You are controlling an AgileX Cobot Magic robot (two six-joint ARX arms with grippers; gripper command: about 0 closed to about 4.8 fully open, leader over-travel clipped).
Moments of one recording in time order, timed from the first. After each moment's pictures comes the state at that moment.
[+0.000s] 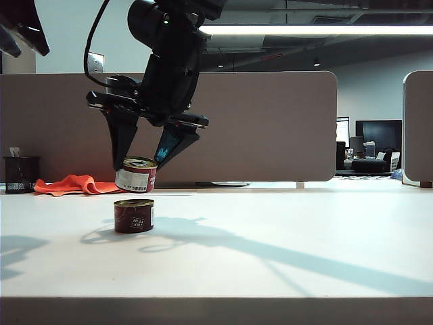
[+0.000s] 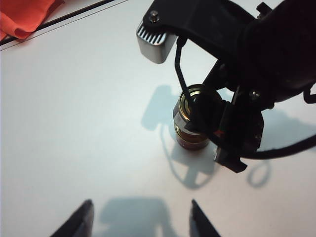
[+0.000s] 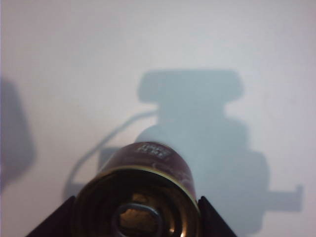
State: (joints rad) left arm -0.36 0.91 0.95 -0.66 -0.02 0.15; right arm 0.76 2.23 2.05 -0.82 -0.03 0.05
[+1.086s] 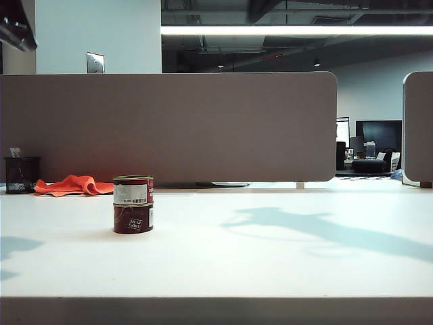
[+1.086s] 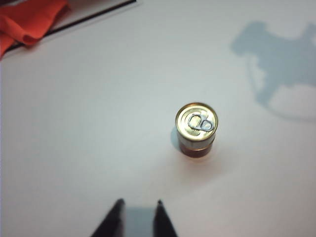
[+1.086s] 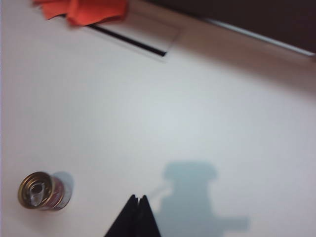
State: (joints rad) left arm -0.36 0.88 0.95 -0.65 -0.02 0.14; right arm 0.51 1.74 2.04 -0.95 0.08 0.05
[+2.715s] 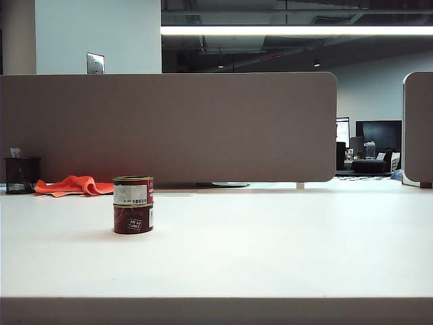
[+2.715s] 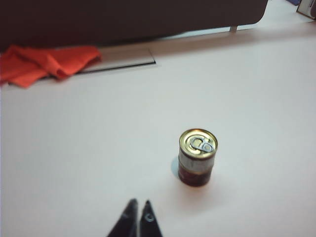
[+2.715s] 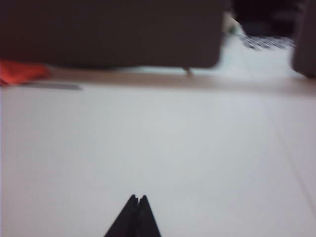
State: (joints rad) left arm -0.36 0.37 0.46 -0.33 -0.06 0.02; right arm 0.49 0.21 0.34 -0.25 0.38 0.06
